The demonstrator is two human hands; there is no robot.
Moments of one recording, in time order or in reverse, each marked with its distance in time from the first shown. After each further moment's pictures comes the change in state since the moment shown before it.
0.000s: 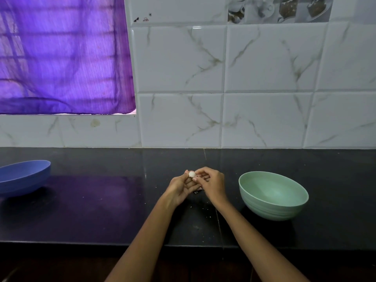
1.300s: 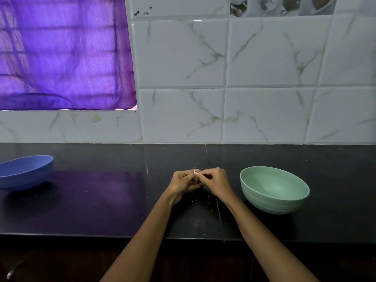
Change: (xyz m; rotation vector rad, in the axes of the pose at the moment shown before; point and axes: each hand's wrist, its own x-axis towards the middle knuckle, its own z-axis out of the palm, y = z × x) left_hand -0.001 -0.009 -0.012 0.400 -0.123 0.209; right_hand -0.001 0.010 -0.015 -0.113 -0.204 -0.054
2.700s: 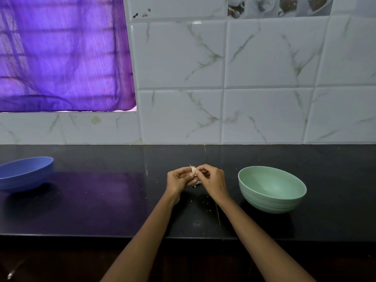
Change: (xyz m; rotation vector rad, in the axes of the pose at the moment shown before) left_hand -0.002 -0.002 0.001 -0.073 0.180 0.101; right_hand 0.001 -0.002 0.013 0.040 0.177 -0.007
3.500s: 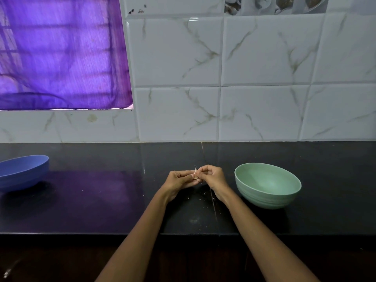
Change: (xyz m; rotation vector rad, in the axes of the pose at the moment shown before) left_hand 0.002 0.002 -0.008 0.044 -0.241 -0.165; right_hand 0.000 0.007 -0.007 0.491 -0.121 0.429
